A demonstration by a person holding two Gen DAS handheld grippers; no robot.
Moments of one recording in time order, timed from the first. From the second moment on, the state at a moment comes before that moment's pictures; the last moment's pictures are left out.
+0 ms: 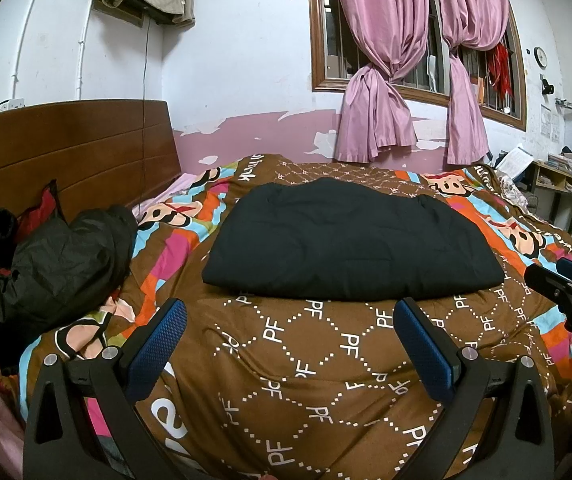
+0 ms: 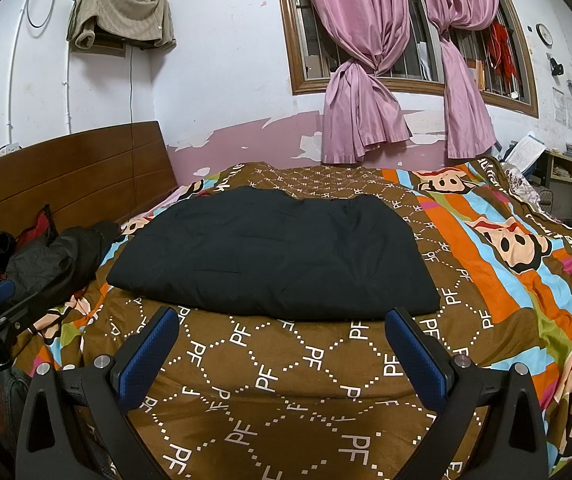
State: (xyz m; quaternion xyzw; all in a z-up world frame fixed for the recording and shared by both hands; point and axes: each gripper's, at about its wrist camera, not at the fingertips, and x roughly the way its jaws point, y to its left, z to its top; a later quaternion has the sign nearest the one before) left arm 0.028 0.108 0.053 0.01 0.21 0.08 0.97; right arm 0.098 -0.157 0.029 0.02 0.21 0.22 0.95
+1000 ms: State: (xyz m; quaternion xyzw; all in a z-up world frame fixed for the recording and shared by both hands) left arm 0.026 0.113 0.049 -0.04 0.24 0.07 0.97; right arm 0.097 -0.155 0.030 0.02 0.21 0.22 0.95
